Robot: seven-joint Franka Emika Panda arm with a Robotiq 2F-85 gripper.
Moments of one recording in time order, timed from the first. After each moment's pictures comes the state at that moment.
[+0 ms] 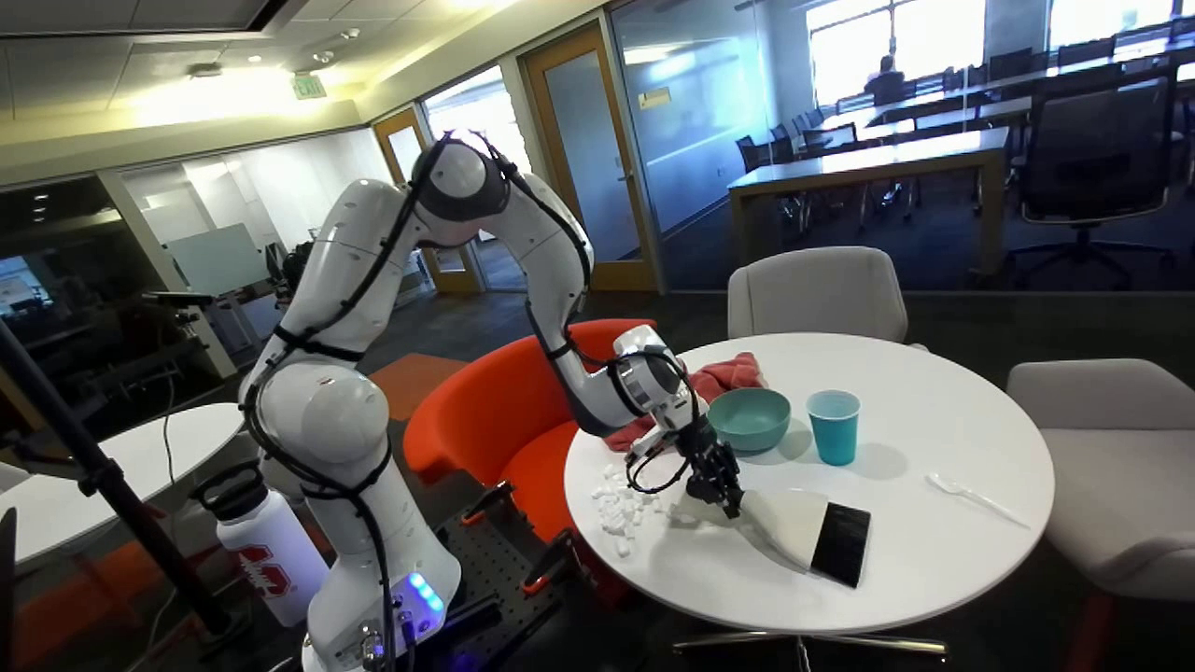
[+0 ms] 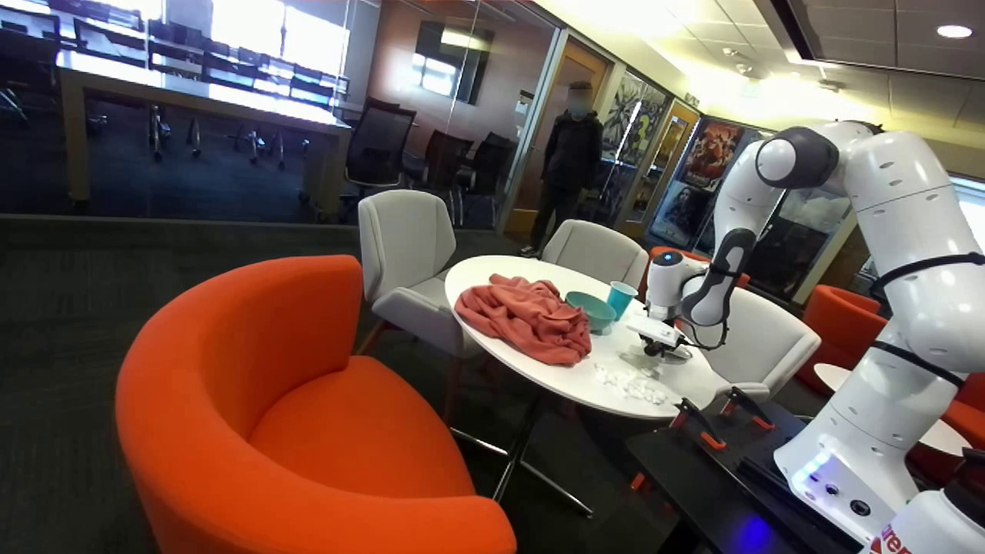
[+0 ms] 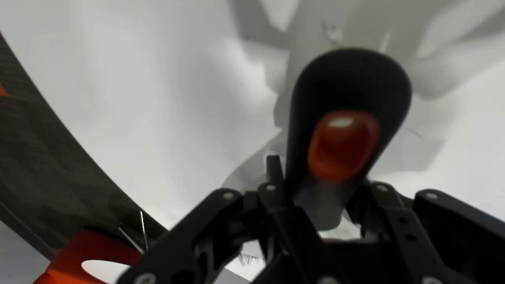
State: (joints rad) arm 0.21 0.77 -0.53 -2.23 -0.92 2.94 1.93
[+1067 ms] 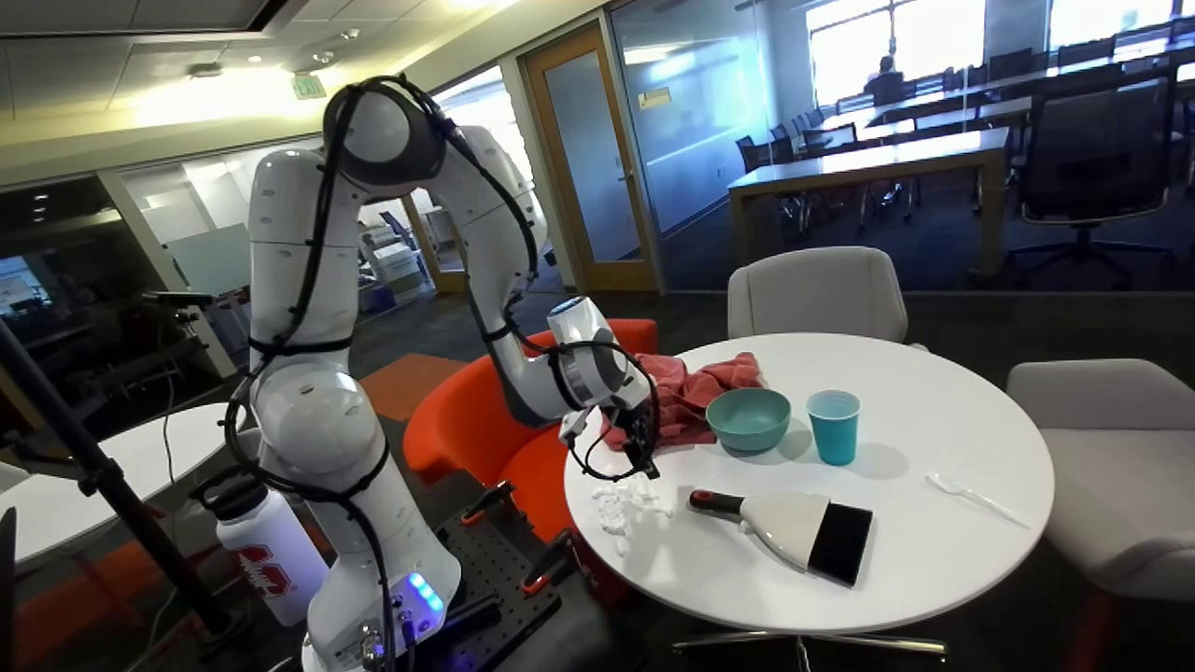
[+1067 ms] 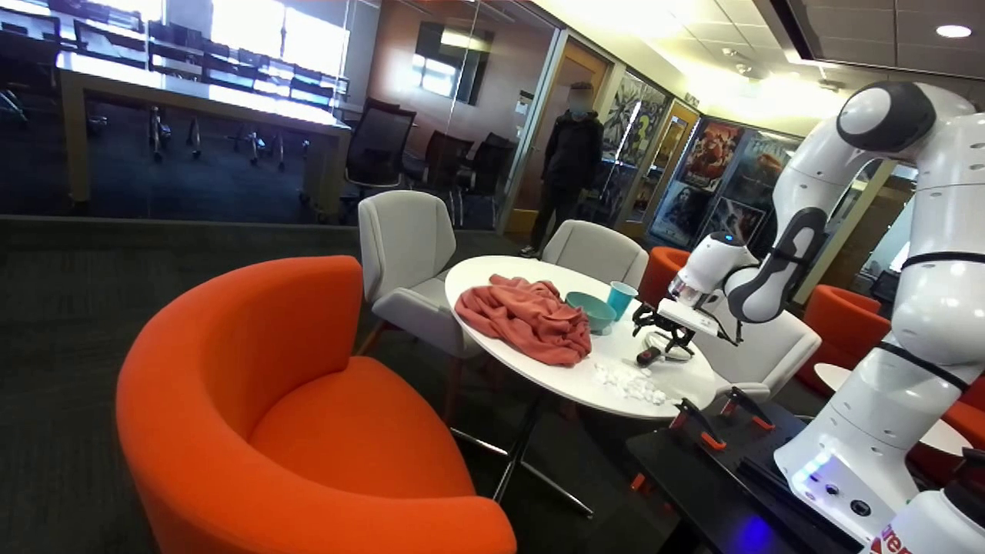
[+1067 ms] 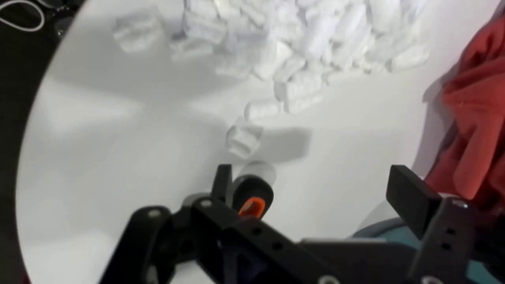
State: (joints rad) arm -0.05 0.35 -0.31 -2.64 -1.10 3.27 1.58
